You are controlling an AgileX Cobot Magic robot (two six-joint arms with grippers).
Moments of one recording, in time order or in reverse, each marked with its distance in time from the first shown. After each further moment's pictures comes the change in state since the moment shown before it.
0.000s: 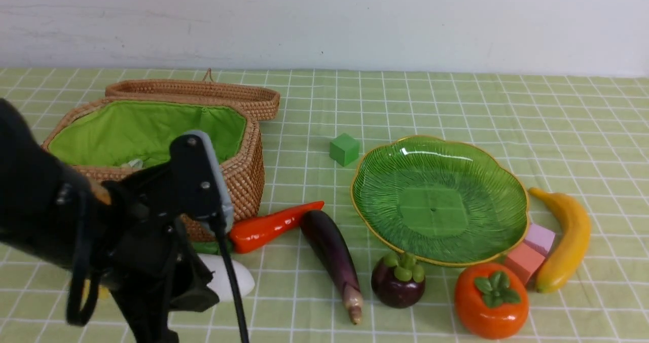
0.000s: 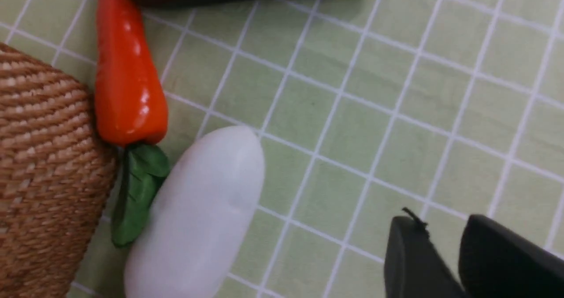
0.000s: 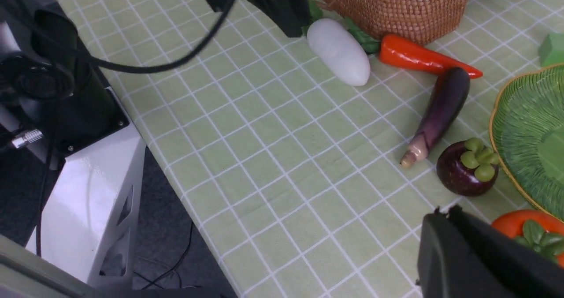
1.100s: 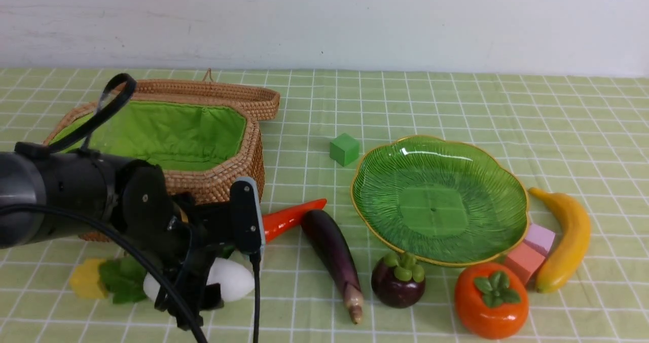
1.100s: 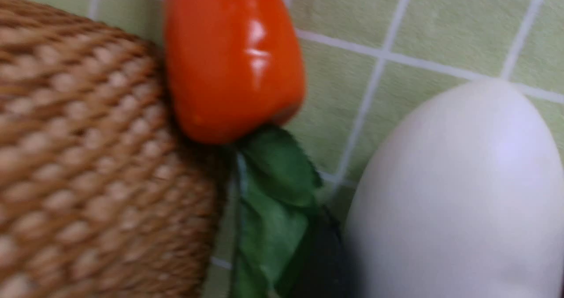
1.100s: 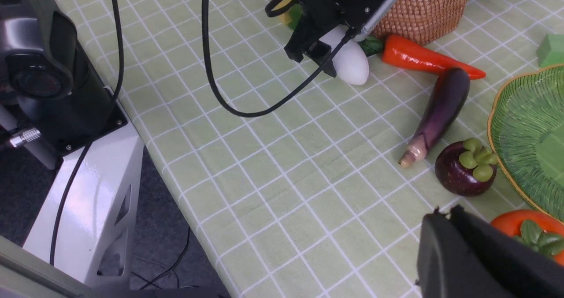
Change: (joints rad) right arm 0.000 -0.001 0.000 -0.001 0.000 -0.003; left arm 0.000 0.391 -0.012 0.249 -0.353 0.070
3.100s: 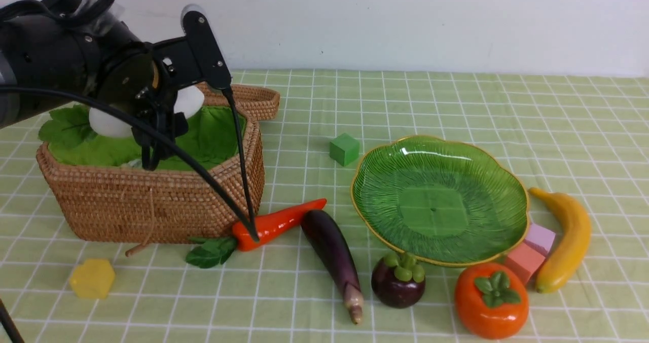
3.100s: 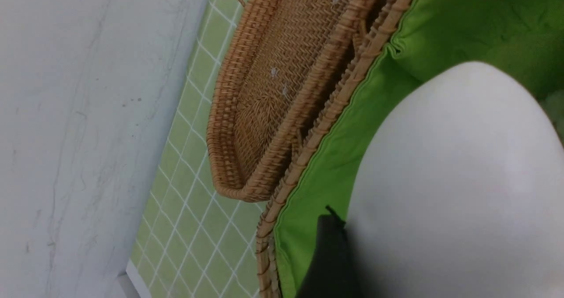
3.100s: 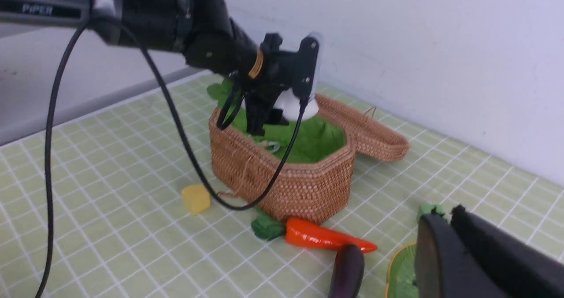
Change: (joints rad) right arm 0.000 0.000 0.000 0.050 -0.451 0.000; left arm 0.051 -0.003 -0.430 0.712 0.084 -0.657
